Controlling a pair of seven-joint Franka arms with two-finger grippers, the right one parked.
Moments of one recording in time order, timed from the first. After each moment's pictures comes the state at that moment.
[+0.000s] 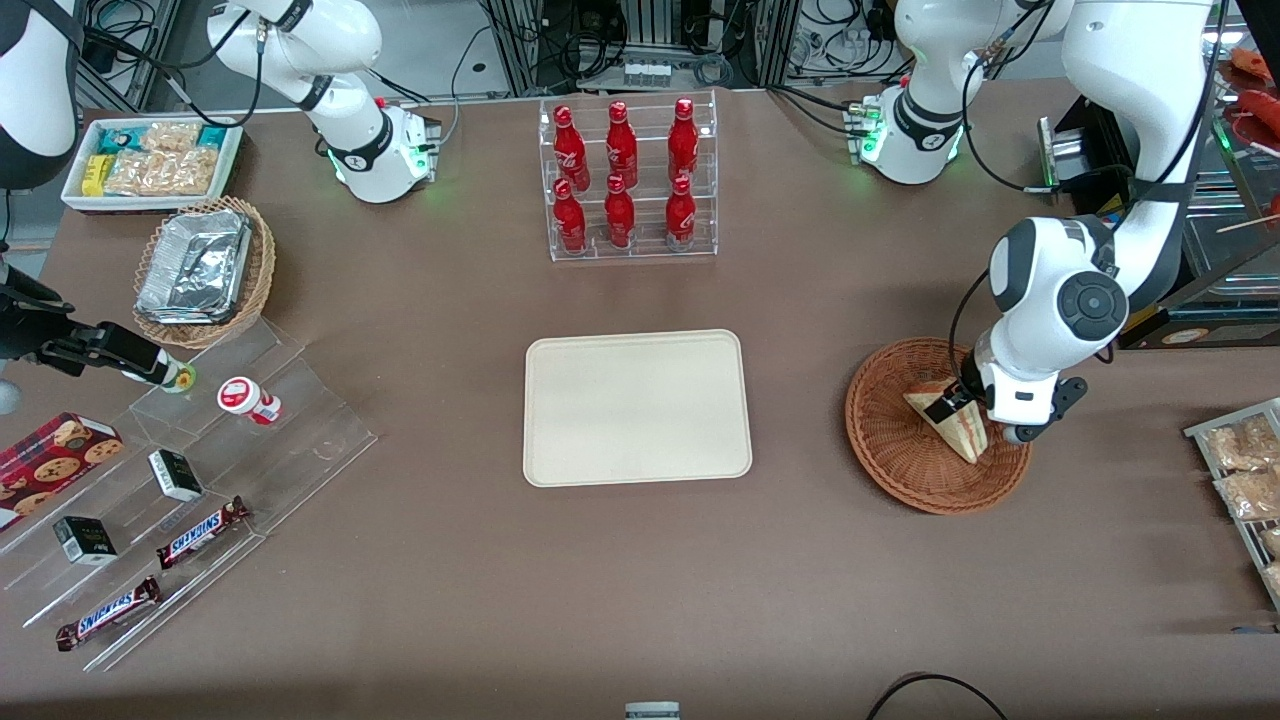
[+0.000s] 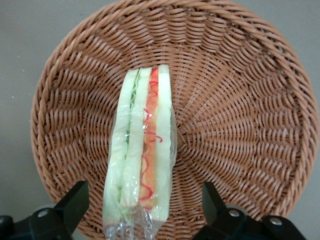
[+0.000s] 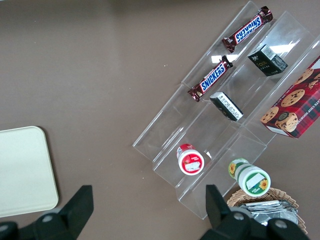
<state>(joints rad) 0.04 0.25 -0.15 -2.18 0.05 2.37 -0.80</state>
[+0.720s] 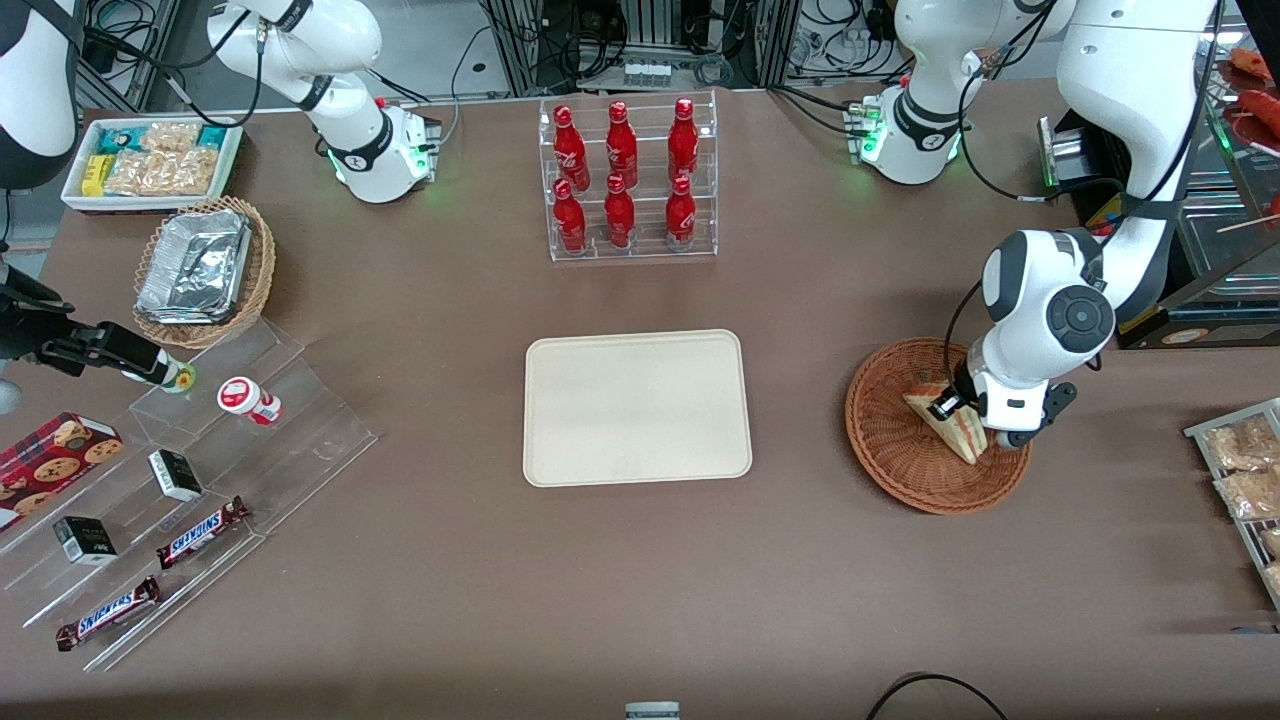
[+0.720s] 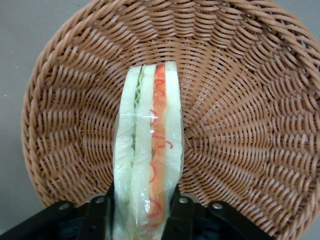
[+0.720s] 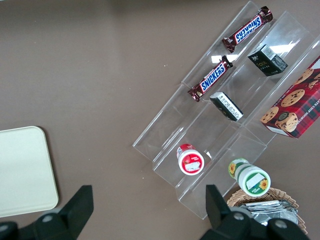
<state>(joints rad) 0.04 0.28 -0.15 -2.18 0.09 2.38 -0.82</state>
